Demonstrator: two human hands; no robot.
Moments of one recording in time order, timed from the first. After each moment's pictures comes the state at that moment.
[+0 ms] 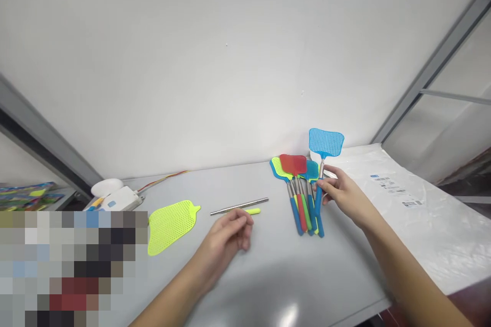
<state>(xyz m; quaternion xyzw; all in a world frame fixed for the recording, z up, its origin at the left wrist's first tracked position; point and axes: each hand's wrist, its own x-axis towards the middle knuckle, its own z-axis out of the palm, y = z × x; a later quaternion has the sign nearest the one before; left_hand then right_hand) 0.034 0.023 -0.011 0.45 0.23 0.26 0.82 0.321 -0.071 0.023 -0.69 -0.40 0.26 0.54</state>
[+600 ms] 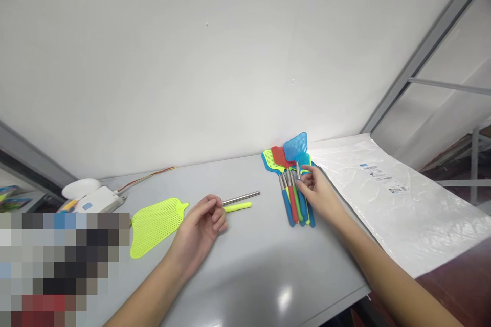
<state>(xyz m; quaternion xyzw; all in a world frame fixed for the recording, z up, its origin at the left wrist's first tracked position) 0.031 0.043 -0.006 0.37 0.27 0.35 0.82 0.322 -0.052 -0.034 -0.74 -0.45 0.13 0.48</state>
